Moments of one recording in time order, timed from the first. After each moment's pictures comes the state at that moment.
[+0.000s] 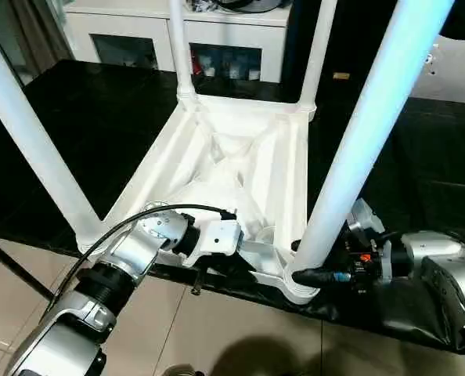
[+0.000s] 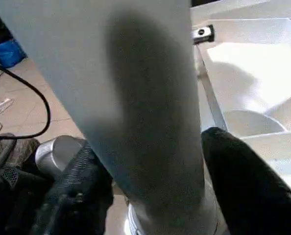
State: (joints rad) left arm -0.59 0.34 -0.44 0.55 0.04 -0.14 -1.40; right arm -0.26 -0.61 0.13 0.08 0.38 0.39 1.39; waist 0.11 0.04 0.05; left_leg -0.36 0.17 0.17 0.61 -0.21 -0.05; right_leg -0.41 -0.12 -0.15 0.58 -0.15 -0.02
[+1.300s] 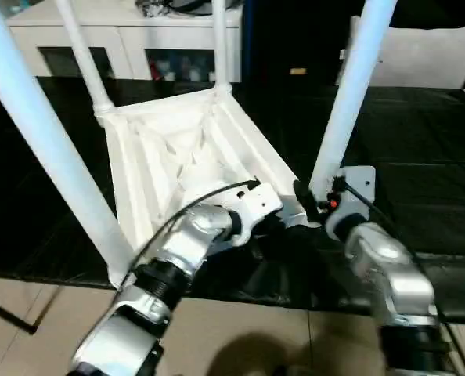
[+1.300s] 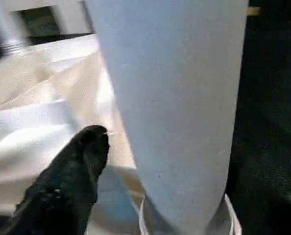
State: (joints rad) left arm -0.66 0.07 -0.33 0.65 0.13 0.15 -0.81; right arm -0.26 -0.13 -0.08 0.04 0.19 0.42 0.37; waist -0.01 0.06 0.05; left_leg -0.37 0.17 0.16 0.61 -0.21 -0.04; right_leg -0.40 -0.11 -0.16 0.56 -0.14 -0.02
